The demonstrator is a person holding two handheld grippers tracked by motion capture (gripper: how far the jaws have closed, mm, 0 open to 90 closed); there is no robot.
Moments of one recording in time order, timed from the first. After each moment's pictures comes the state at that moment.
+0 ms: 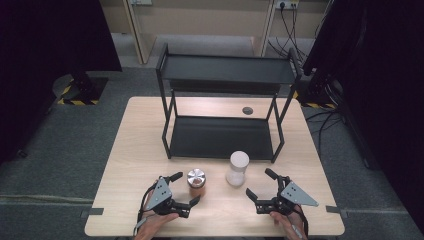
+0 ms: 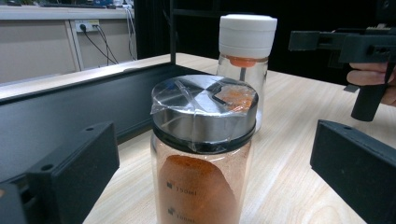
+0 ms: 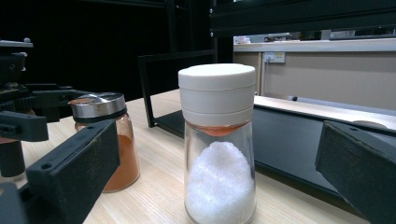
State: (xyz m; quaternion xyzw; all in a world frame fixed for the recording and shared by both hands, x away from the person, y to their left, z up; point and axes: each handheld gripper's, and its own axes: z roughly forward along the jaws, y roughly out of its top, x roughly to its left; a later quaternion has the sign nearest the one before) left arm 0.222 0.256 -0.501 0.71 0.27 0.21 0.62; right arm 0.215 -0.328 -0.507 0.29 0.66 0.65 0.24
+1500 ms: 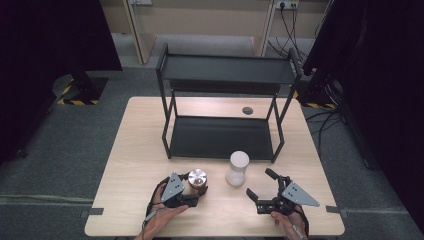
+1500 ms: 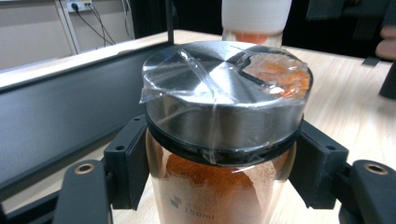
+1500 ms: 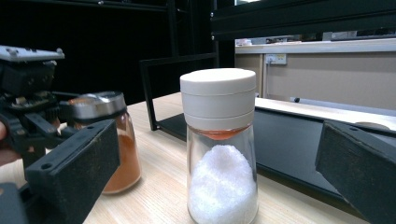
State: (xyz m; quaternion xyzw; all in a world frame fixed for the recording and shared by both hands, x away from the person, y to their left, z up) left arm 0.241 0.235 -0.485 0.74 0.27 0.21 0.58; right arm 0.214 -0.329 -0.506 0.29 0.65 0.66 0.24
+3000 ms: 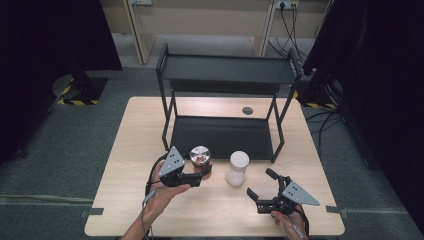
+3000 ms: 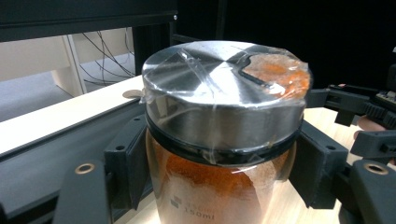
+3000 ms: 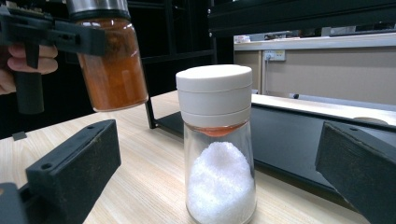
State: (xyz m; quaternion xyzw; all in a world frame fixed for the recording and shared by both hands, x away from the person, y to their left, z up) left arm 0.266 0.227 -0.401 0.73 0.28 0.19 0.59; right arm 0.214 -0.330 -0.505 0.30 0.66 0.65 0.23
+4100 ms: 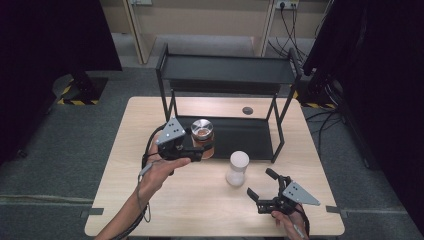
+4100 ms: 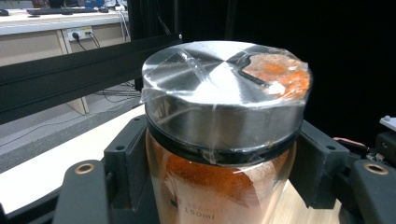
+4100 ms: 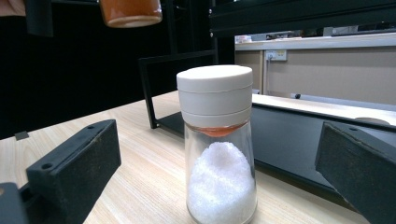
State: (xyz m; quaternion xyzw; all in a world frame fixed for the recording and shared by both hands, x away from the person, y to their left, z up) left arm 0.298 0.228 -0.315 0.73 0.27 0.19 0.59; right arm 0.216 -0.331 -0.504 0.29 0.66 0.66 0.23
